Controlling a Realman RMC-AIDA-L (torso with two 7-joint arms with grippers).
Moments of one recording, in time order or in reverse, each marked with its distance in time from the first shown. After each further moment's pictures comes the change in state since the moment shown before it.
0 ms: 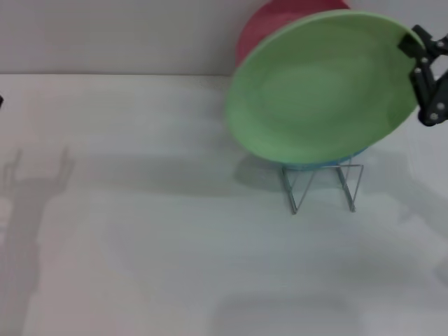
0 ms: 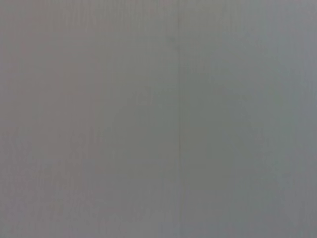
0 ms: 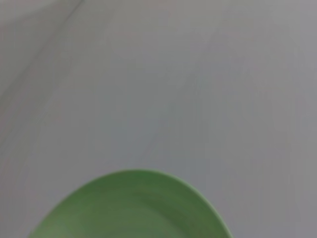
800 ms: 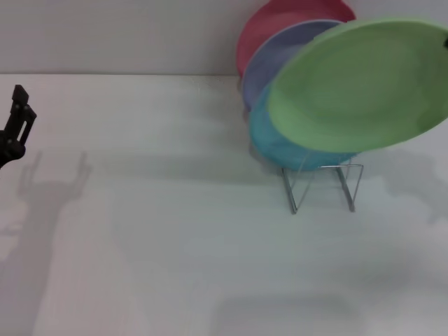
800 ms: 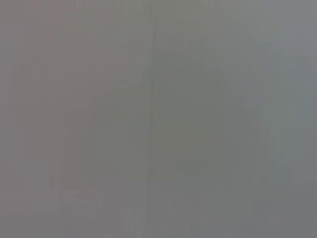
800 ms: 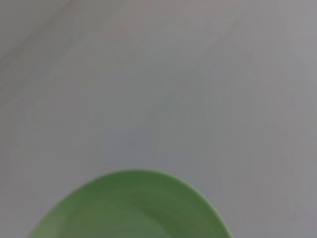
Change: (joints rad) left arm -0.027 0.001 0.062 -0.053 0.000 -0.010 -0.047; right arm 0.009 0.002 0.243 -0.021 -0.159 0.109 -0.099
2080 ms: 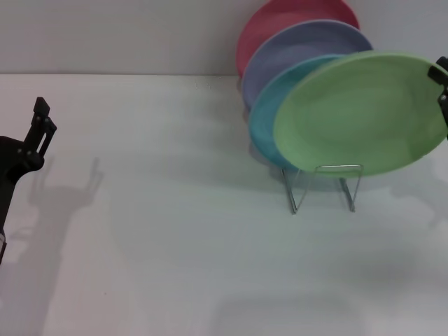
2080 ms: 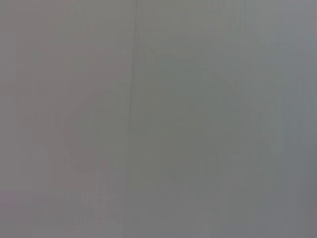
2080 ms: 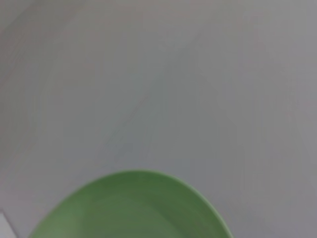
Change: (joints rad) left arm 0.000 -0.001 0.050 -0.016 0.000 0.000 -0.012; right arm 0.061 -0.006 0.146 -0.106 -0.200 -0.028 -0.003
